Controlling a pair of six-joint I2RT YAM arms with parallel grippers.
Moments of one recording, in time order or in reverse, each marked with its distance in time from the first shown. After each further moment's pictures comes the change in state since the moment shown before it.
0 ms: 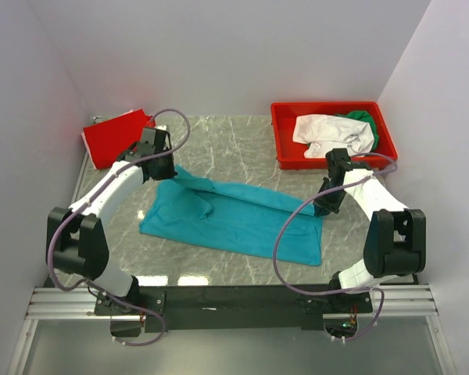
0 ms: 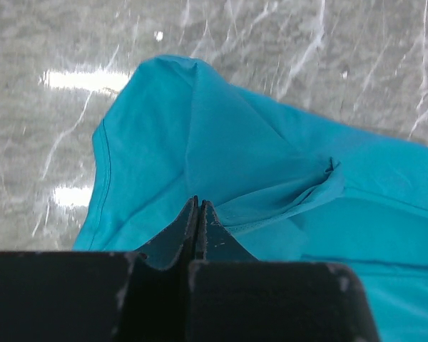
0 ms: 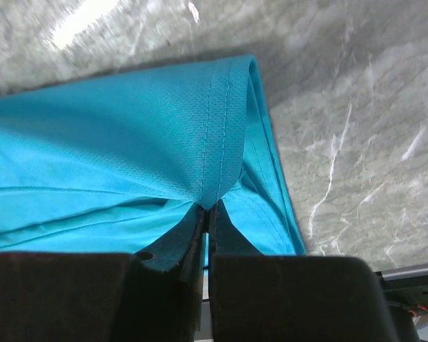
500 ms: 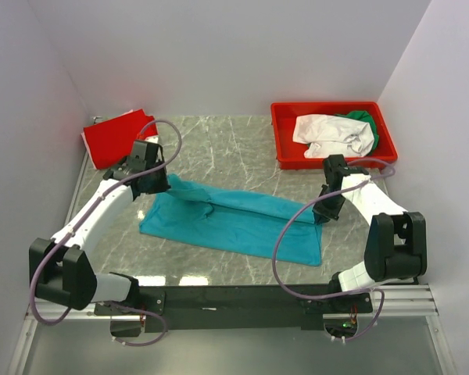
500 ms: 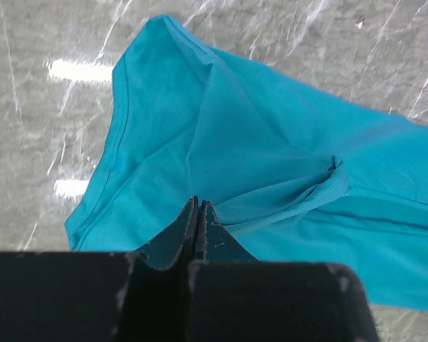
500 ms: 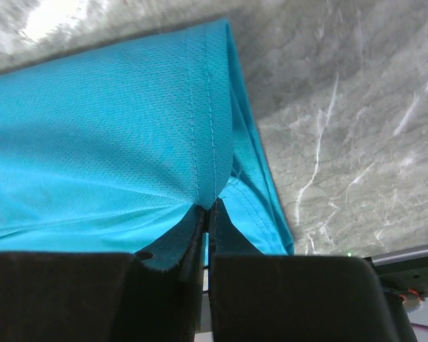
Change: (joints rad) left arm -0.014 -0.221 -0.147 -0.080 -0.016 -0.027; right arm 0.031 -0.033 -0.065 -0.021 0.031 0.013
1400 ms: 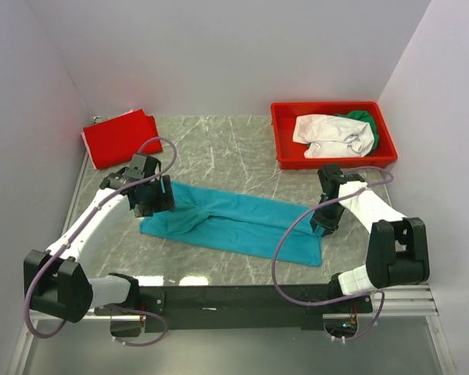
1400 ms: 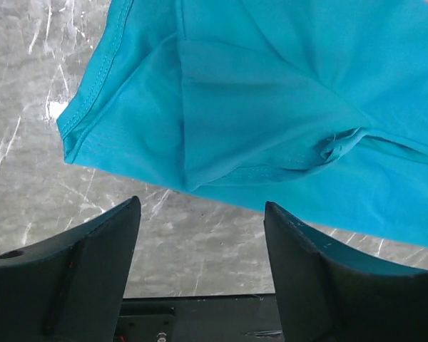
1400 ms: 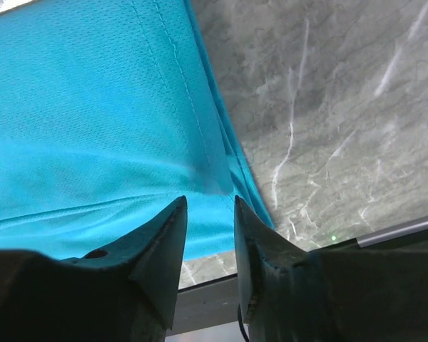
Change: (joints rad) left arm -0.002 -0.092 -0.087 -0.224 0.051 -0.074; right arm 0.048 -0.048 -0.092 -0.023 0.062 0.047
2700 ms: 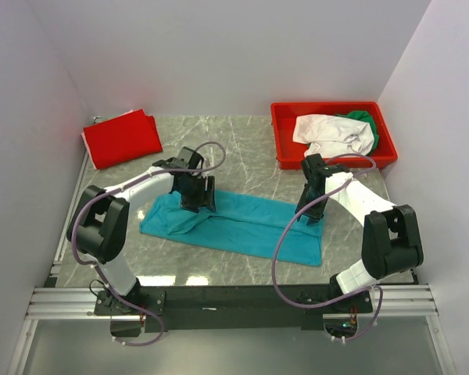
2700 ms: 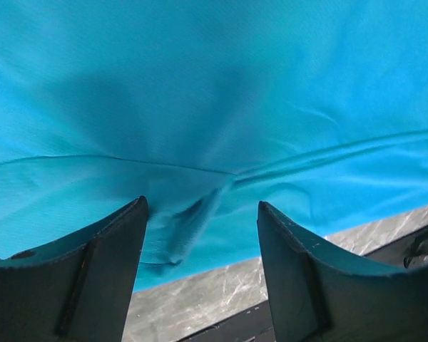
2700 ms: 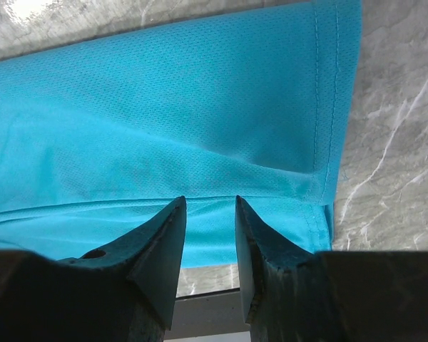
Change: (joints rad) left arm -0.189 0.470 0.161 0.249 0.270 0.048; right arm 0.140 0.087 0.122 0.042 -0.031 0.037
